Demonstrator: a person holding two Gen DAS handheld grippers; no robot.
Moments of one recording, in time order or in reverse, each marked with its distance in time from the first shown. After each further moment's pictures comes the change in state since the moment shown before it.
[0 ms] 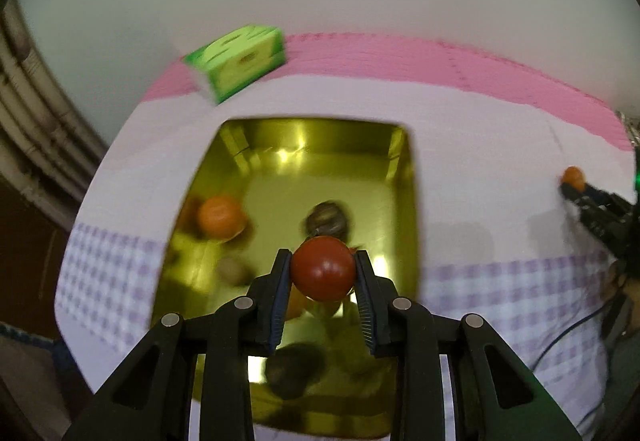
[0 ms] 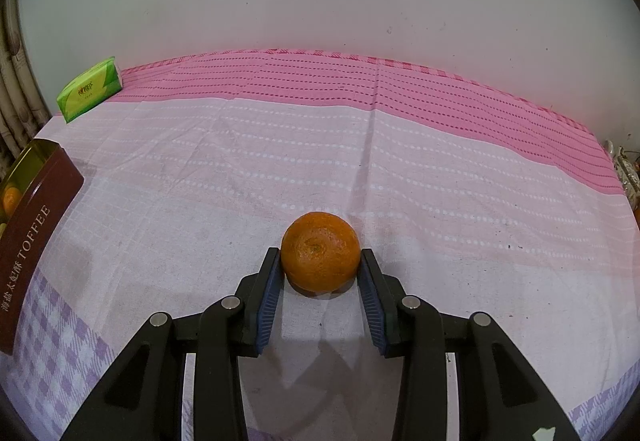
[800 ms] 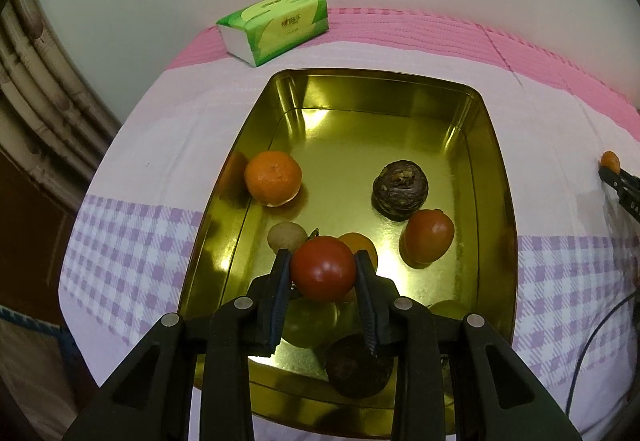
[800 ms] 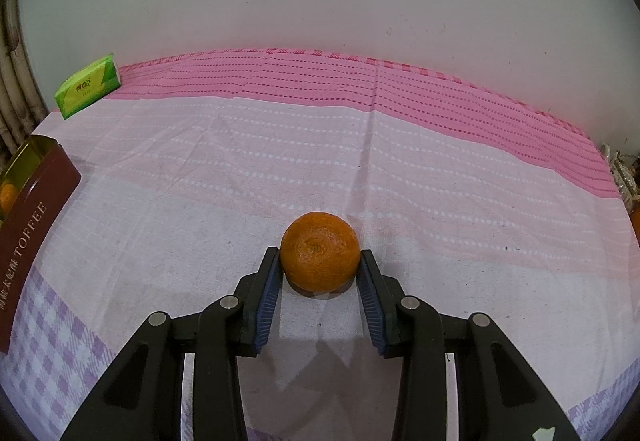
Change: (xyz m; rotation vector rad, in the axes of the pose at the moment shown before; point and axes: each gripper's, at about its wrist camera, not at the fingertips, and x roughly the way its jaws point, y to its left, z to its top) left arm 0.026 0.035 -0.017 -0.018 0.028 0.049; right arm 0.001 0.003 0.000 -0.016 -0.001 -0.021
